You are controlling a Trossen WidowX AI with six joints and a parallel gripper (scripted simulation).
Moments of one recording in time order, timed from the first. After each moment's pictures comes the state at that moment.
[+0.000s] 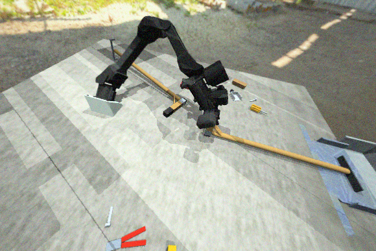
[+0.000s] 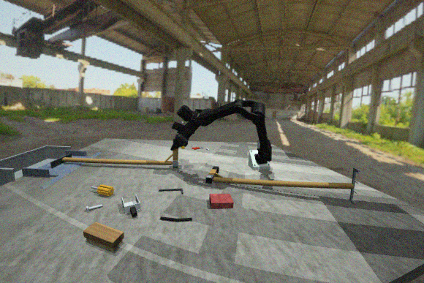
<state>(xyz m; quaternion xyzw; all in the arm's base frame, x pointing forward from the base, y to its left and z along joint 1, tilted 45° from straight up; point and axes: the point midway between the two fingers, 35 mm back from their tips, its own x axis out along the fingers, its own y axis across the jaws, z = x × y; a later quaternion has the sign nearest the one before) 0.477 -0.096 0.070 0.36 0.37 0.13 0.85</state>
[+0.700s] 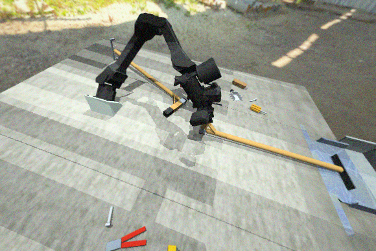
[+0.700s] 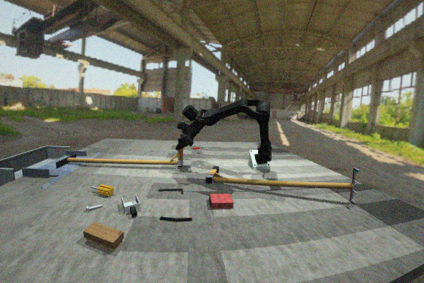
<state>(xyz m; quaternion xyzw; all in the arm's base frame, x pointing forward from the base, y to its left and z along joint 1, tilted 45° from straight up) 0.452 -0.096 0.070 0.36 0.37 0.13 0.85</state>
